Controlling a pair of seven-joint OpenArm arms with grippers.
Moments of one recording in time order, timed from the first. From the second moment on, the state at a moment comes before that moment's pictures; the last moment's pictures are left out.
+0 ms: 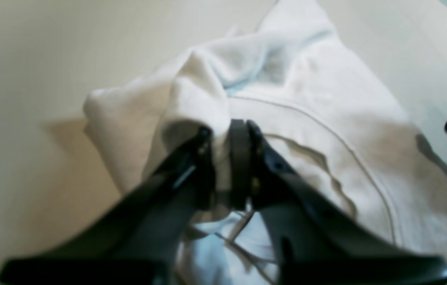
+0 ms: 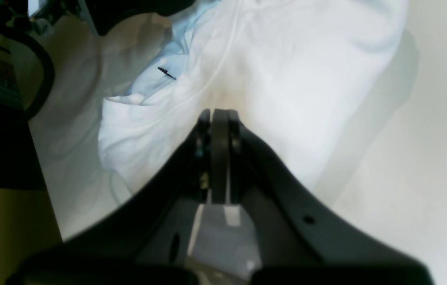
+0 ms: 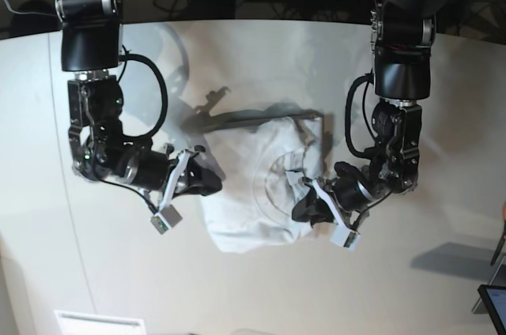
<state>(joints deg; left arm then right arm) -23.9 -15.7 3.5 59.6 -30.8 -39.7 33.8 15.6 4.7 -1.0 75.5 42.0 40.2 -56.6</state>
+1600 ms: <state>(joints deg) 12.3 -18.5 -11.8 103.8 -30.9 -40.1 39.4 16.8 5.4 -7.6 77.0 44.1 40.4 -58.4</state>
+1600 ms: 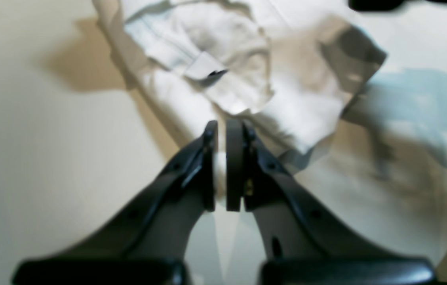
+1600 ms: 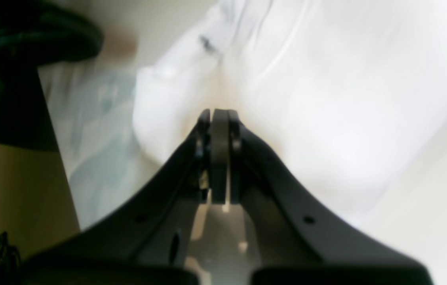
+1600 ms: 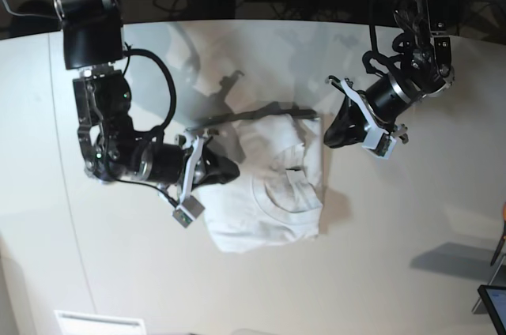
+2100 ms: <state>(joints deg) 13.5 -16.1 -11.8 103.9 -30.6 -40.1 39.5 38.4 3.7 -18.7 45.2 44.7 40.2 -45.4</state>
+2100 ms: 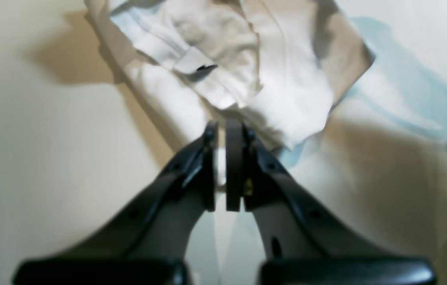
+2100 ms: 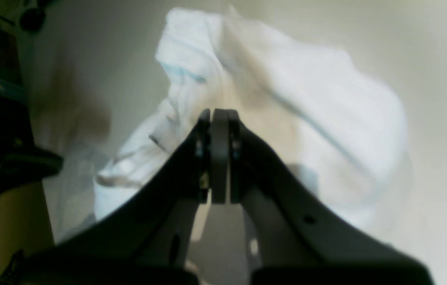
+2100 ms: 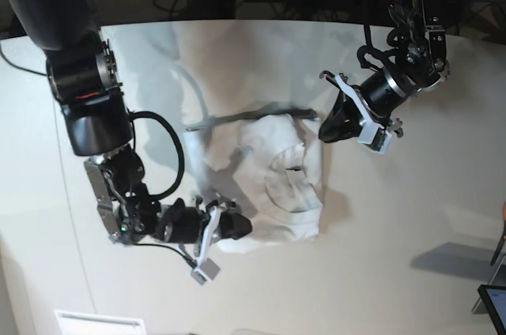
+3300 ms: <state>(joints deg) 12.5 -6.9 -8.5 113.7 -6.1 -40.3 44.5 19.0 17.9 -9.6 62.7 44.8 40.2 -48.9</state>
